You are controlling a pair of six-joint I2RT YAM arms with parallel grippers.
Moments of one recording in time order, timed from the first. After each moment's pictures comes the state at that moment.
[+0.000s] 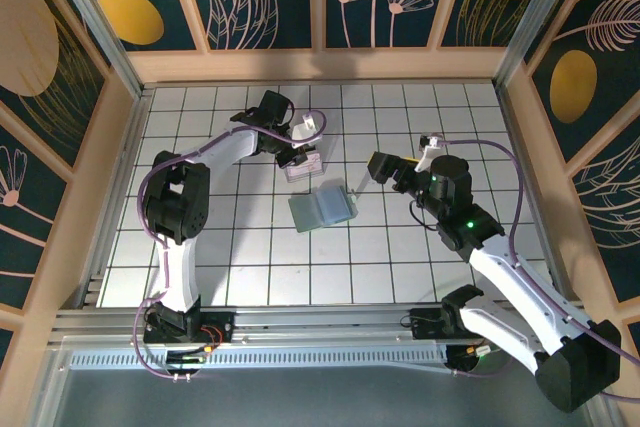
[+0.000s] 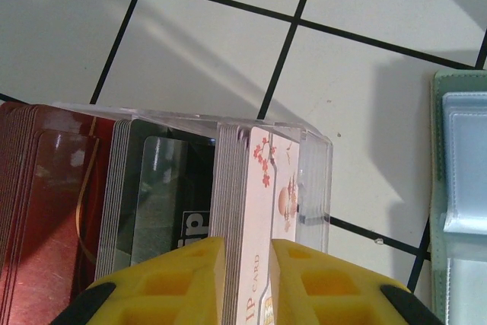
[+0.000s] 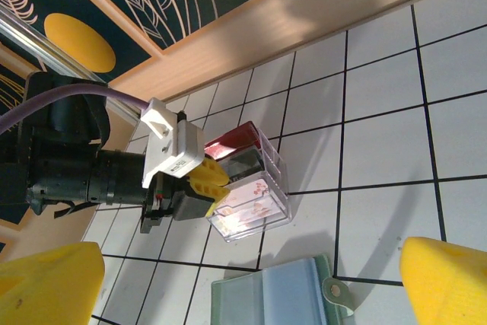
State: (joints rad) left arm -0.43 2.04 1.57 -0.57 0.34 0.70; right arm 0.49 0.87 0.67 -0.09 -0.05 0.62
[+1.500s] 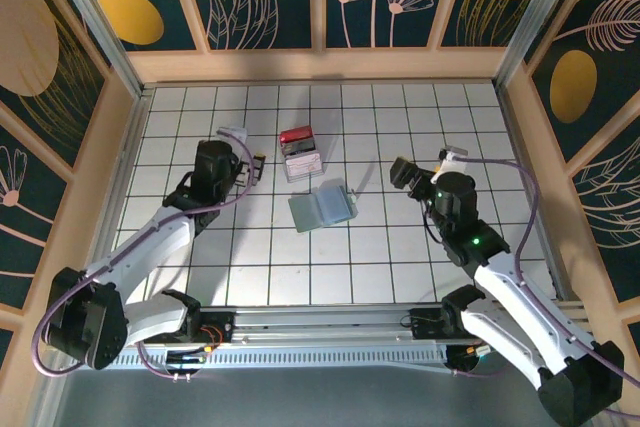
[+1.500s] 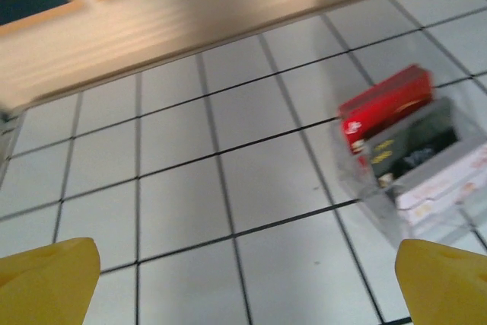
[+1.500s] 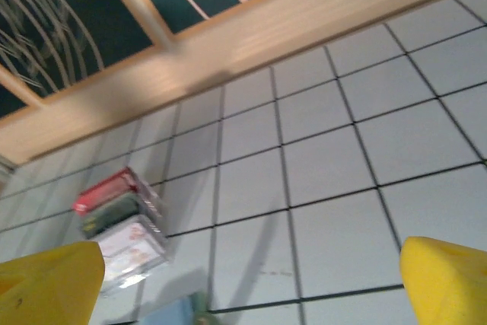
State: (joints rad) left arm -0.43 1.17 0.72 -0.02 -0.33 0.02; right arm 0.48 0.74 0.54 -0.12 0.30 0.52
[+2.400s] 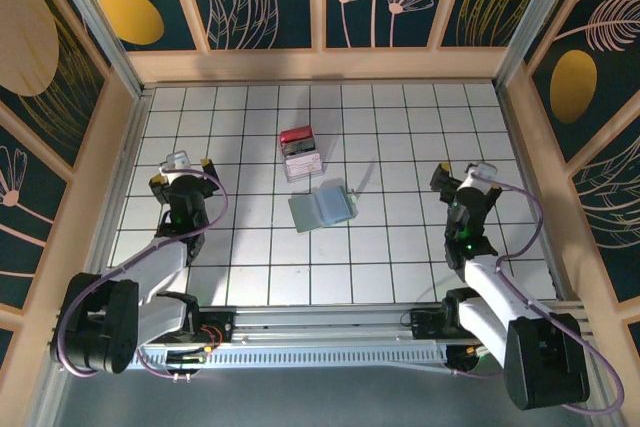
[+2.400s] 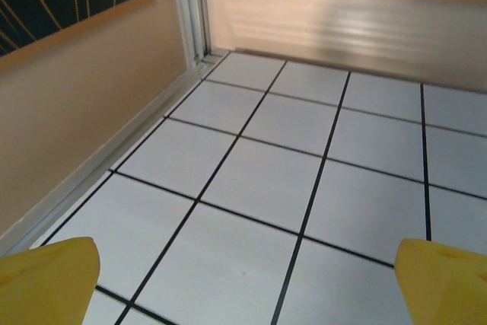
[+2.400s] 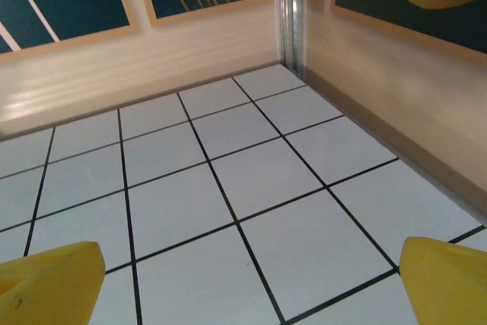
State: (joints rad) left arm -0.19 1.17 0.32 0.56 -0.55 -0.18; right arm 0.13 0.91 0.21 0.51 0.43 0.19
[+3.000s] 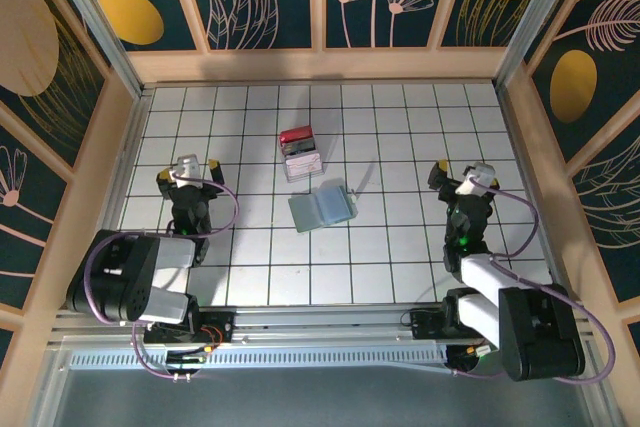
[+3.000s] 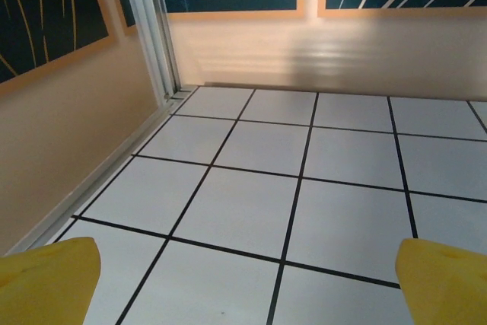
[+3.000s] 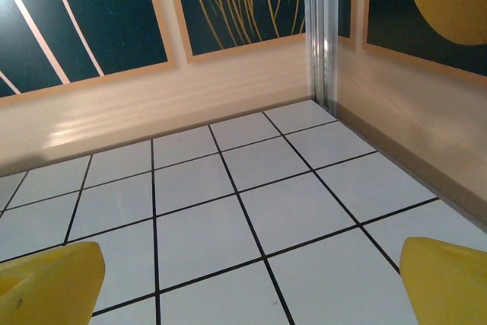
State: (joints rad) left arm -0.17 1.43 0.22 1.07 -0.44 -0.01; right arm 0.10 1.07 0.13 0.88 0.33 0.15
